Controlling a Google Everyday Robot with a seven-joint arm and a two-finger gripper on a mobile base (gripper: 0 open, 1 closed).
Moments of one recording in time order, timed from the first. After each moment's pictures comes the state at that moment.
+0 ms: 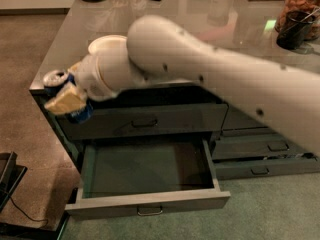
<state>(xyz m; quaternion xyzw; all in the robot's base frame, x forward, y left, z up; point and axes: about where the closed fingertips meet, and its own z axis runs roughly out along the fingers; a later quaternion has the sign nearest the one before) 0.510 0.210 0.916 -0.59 0.61 0.30 0.43</state>
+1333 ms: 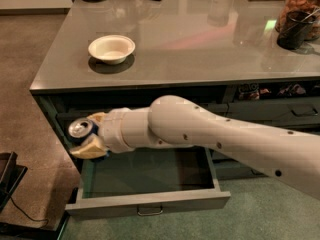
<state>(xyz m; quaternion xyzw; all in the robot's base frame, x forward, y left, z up) 0.470 0.183 0.808 -0.57 0.62 0.28 0.46</state>
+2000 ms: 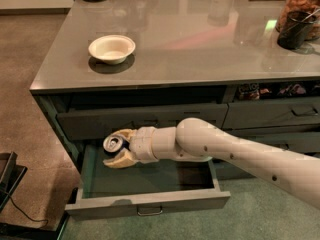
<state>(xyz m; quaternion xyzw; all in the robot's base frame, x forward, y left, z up) 0.504 0.128 0.699 -0.59 0.58 0.29 0.48</state>
